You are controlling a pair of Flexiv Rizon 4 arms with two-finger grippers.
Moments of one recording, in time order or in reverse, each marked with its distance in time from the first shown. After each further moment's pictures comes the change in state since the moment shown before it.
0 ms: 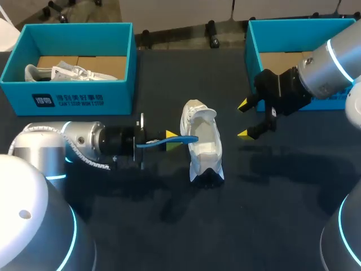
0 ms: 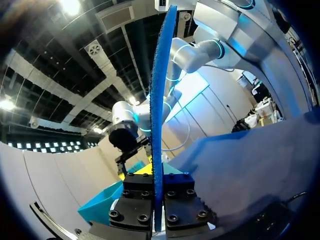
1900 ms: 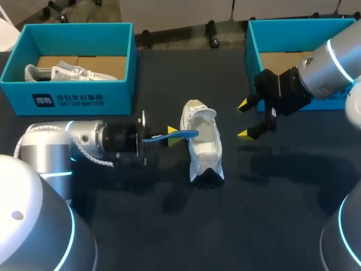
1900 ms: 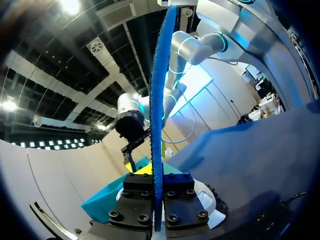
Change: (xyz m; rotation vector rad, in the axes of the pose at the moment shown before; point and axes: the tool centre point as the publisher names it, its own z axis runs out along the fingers) left arm -0.013 0.025 -0.002 -0.030 -0.037 0.005; right arm 0.000 0.000 0.000 0.000 0.000 0.000
